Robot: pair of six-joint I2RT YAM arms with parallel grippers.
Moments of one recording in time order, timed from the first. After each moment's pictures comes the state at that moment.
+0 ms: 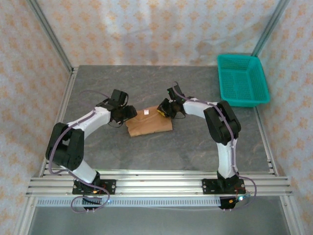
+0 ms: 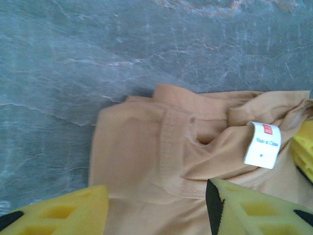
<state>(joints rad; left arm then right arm) -0.27 1.57 0.99 -0.47 0.10 -0.76 0.50 2.06 1.34 -0.21 -0.38 1.11</state>
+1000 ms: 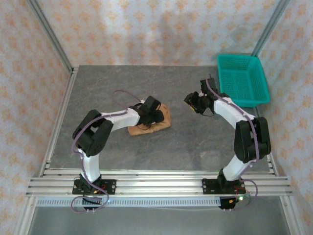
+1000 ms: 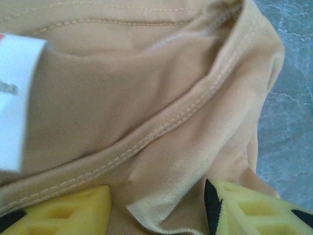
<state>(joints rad) -0.59 1.89 1.16 -0.27 0.00 -0.90 0.22 1.66 1.15 -0.44 -0.32 0.87</state>
